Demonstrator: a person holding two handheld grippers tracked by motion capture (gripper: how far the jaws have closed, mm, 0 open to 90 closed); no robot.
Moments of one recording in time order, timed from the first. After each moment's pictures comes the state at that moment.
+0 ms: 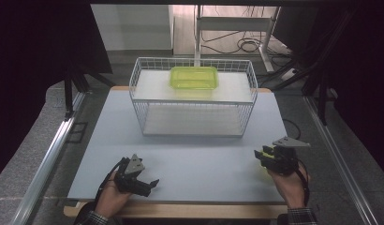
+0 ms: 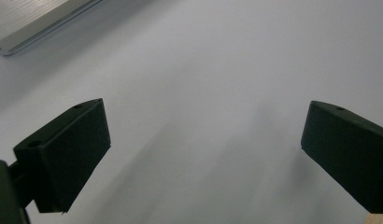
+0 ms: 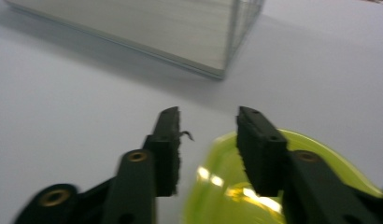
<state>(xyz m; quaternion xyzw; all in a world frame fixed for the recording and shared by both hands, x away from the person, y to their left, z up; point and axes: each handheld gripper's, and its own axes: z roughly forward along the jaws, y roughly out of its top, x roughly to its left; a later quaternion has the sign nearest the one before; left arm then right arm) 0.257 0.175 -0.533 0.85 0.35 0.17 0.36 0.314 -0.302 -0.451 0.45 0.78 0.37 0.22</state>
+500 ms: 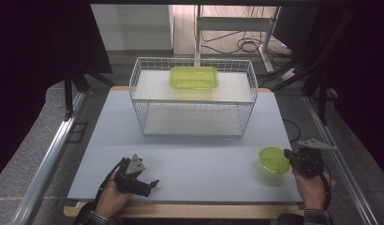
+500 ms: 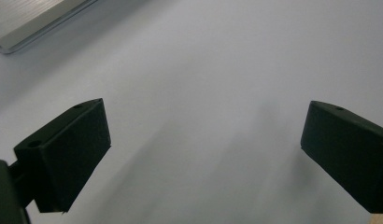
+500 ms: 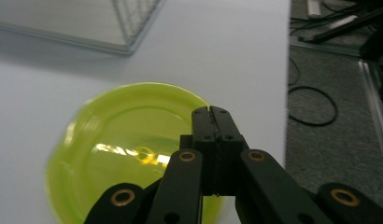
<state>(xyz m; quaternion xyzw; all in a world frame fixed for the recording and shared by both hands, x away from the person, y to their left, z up) 0.257 0.174 -0.534 0.85 0.35 0.17 0.35 0.311 -0.366 -0.450 0.53 0.74 0.32 0.26</state>
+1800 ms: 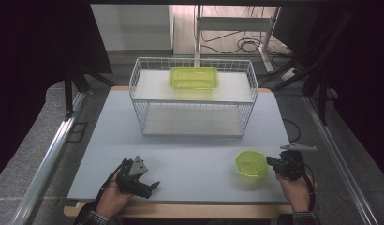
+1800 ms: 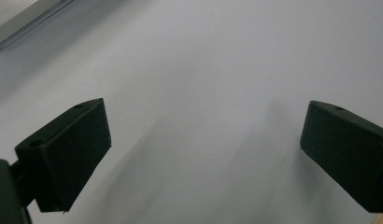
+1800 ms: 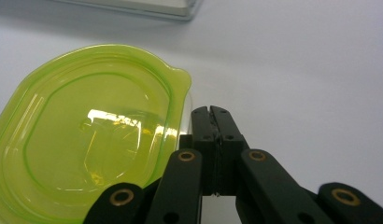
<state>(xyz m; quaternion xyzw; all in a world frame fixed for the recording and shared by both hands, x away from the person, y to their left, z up) 0.257 0.169 -0.537 0.86 0.34 0.18 0.34 0.314 -0.326 -0.476 0.52 0.77 0.33 0.17</state>
